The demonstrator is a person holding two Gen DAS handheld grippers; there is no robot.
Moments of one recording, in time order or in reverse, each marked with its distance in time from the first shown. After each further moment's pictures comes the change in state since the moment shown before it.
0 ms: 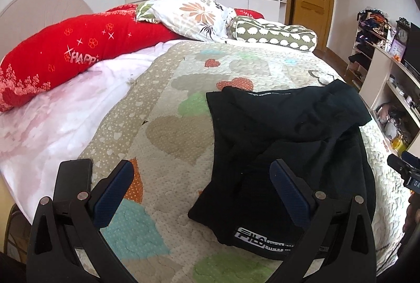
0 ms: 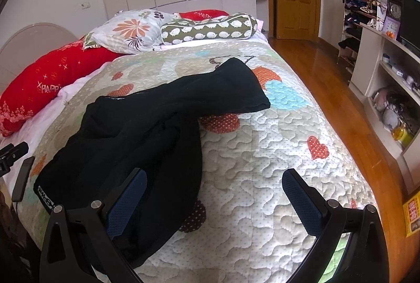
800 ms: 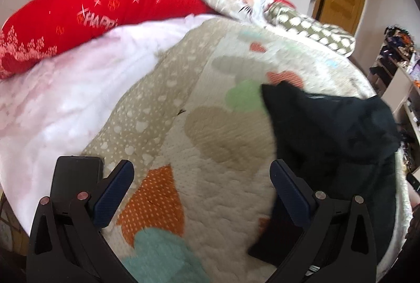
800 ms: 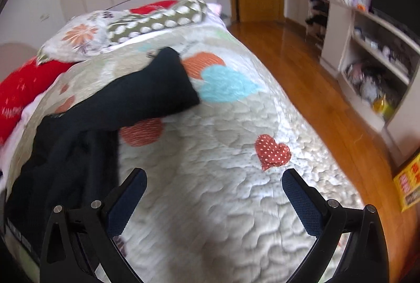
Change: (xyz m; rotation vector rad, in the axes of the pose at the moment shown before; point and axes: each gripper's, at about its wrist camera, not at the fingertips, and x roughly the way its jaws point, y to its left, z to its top) left arm 0.058 0.073 0.017 -0.139 0.154 0.031; right arm 0.036 -0.065 0.010 0.083 0.044 -0.136
